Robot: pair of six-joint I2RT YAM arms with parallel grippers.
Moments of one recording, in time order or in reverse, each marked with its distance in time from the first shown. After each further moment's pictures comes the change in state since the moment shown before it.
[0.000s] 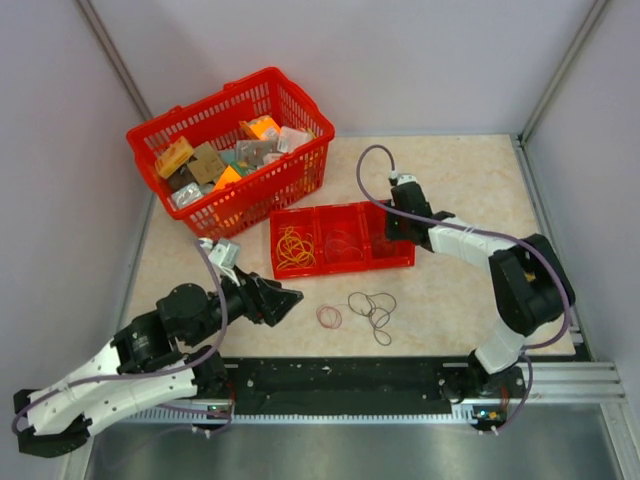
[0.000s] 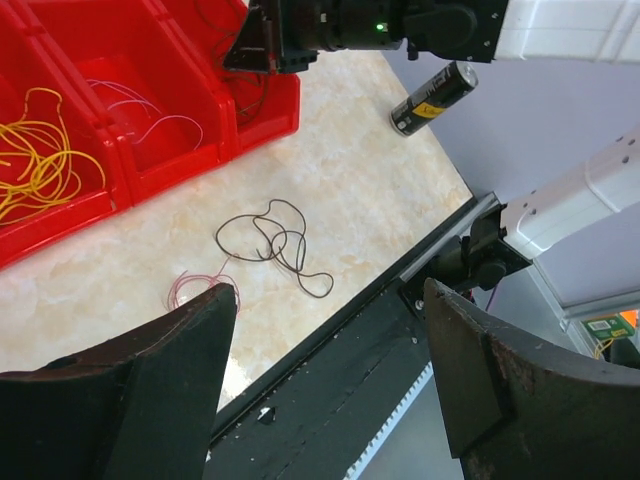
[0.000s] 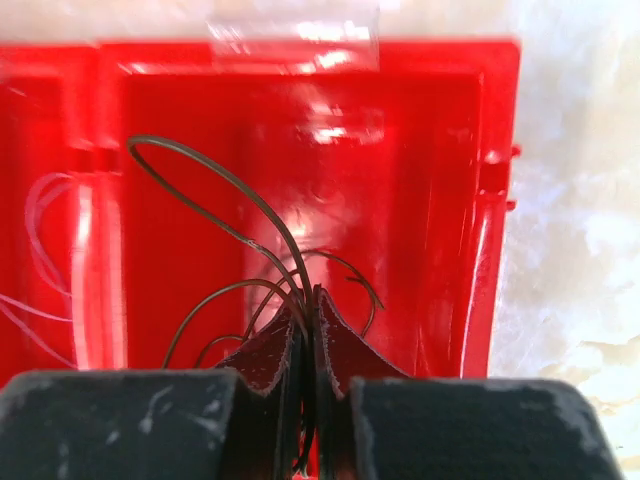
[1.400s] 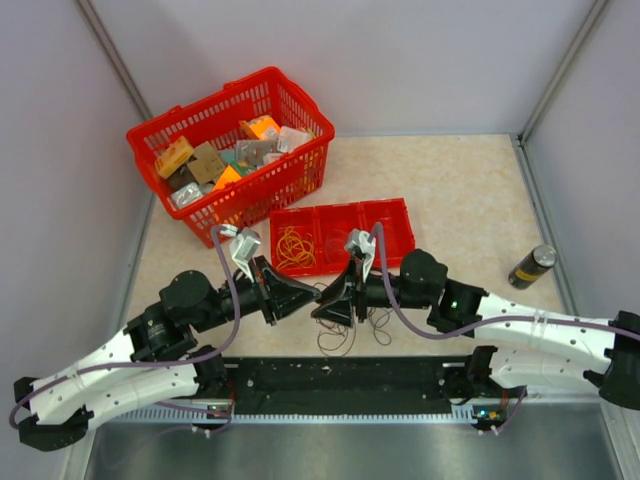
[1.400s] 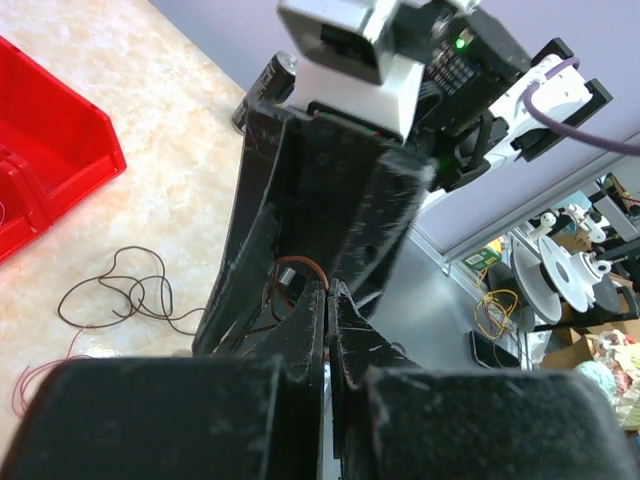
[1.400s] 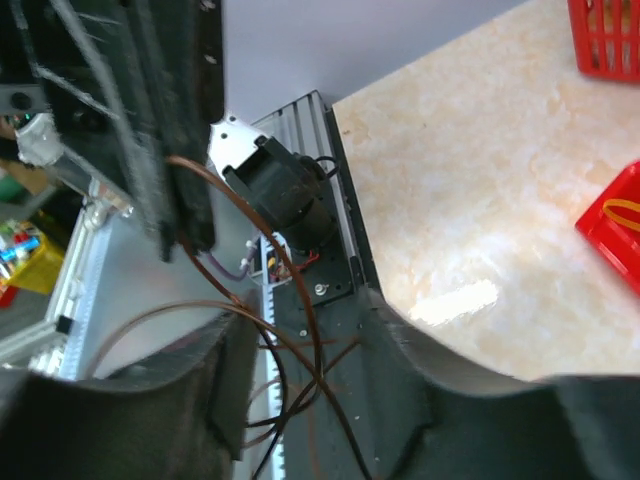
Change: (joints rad) left arm 0.000 0.160 0.050 0.284 0.328 0.016; right arm 0.652 -0.616 -0.277 0.328 -0.473 0.079
